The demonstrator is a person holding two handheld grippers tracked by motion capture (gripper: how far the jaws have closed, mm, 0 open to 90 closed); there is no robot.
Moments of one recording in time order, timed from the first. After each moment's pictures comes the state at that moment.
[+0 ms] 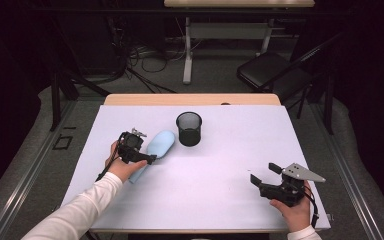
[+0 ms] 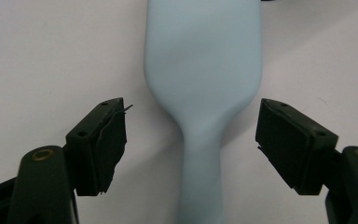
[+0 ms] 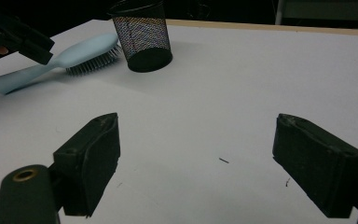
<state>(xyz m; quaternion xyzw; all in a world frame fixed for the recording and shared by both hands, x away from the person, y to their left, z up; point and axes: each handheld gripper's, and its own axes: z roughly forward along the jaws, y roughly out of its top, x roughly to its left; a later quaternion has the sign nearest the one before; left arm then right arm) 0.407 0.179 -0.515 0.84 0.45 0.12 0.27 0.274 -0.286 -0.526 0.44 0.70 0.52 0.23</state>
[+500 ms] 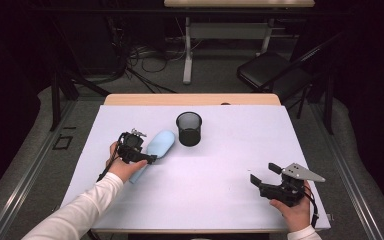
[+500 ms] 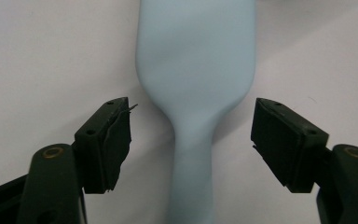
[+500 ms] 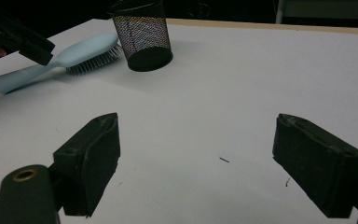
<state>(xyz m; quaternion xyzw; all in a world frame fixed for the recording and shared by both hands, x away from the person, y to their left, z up) 0.407 0.180 -0.516 0.84 0.46 0.09 0.27 0.274 -0.285 -0.526 0.44 0.70 0.51 0.22</state>
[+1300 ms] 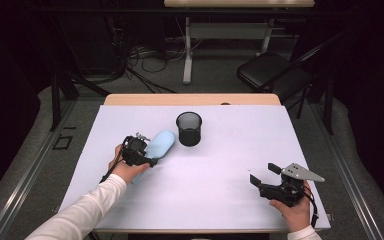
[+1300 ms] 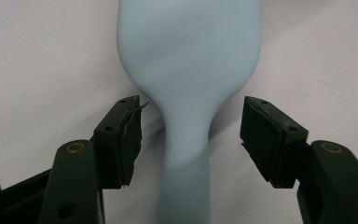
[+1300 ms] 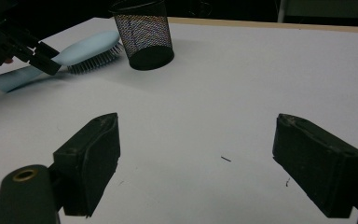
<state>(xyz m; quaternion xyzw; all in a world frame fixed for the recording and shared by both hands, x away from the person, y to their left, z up) 0.406 0.172 -0.532 0.85 0.46 0.10 0.25 0.274 -0.285 -0.527 0.44 0.70 0.51 0.22</state>
